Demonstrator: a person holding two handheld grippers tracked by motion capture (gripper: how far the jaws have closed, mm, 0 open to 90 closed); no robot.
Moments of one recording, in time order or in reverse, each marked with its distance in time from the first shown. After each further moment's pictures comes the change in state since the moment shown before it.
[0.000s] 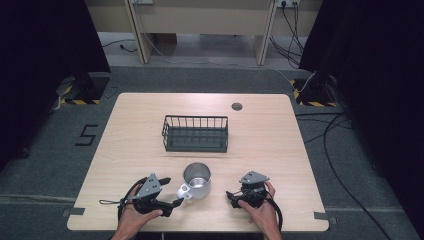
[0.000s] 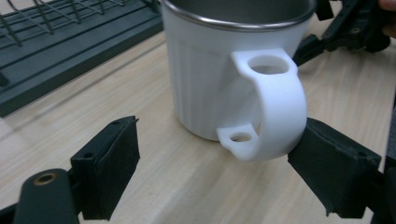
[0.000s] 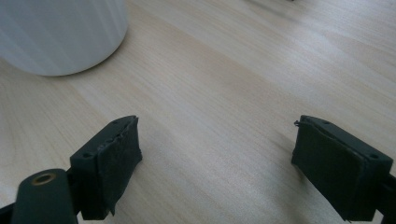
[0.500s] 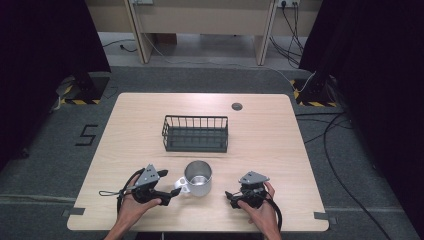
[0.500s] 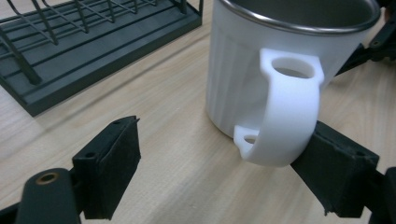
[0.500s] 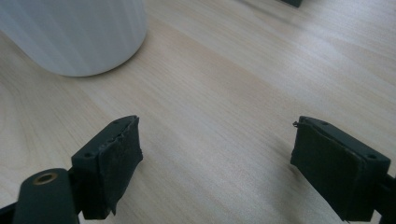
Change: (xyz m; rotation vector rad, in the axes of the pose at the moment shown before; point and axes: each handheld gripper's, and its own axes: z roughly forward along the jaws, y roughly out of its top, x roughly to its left) left arm 0.026 0.005 0.008 0.003 0.027 -0.032; right arm 0.003 0.002 -0.002 -0.017 0.013 -0.002
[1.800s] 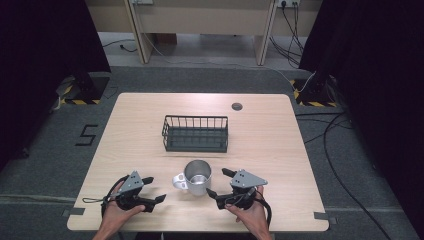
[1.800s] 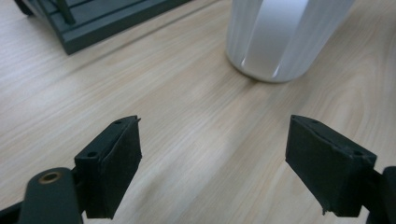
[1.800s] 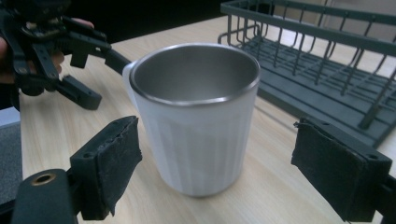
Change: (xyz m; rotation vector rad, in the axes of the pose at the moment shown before) left arm 0.018 -0.039 -0.032 0.057 0.012 -0.024; right arm 0.036 0.037 -0.016 -0.353 0.209 -0.103
